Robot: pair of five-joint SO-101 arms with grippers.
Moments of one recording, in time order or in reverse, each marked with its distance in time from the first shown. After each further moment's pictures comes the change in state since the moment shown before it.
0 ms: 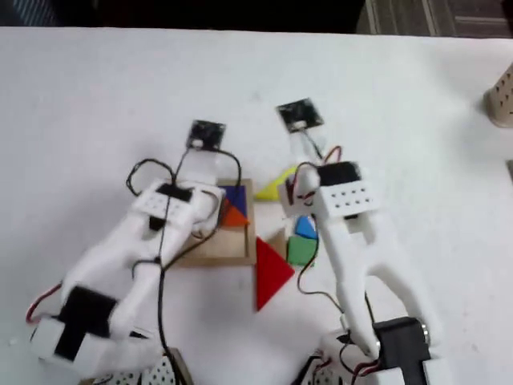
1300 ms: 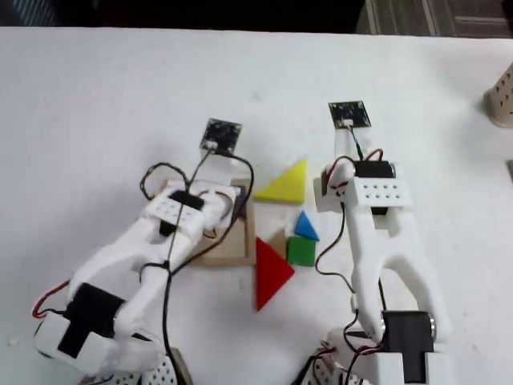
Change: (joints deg) left arm 2.2 4.5 -1.0 -9.0 4.3; right arm 9.8 3.0 1.1 -2.3 0.0
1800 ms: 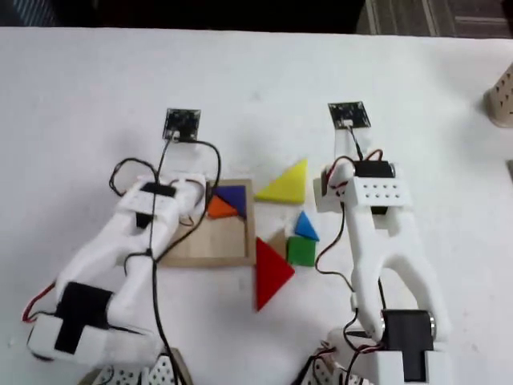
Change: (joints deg) left arm -8.6 1.1 -1.2 0.0 0.0; right arm 0.1 0.4 0.0 0.0 0.0
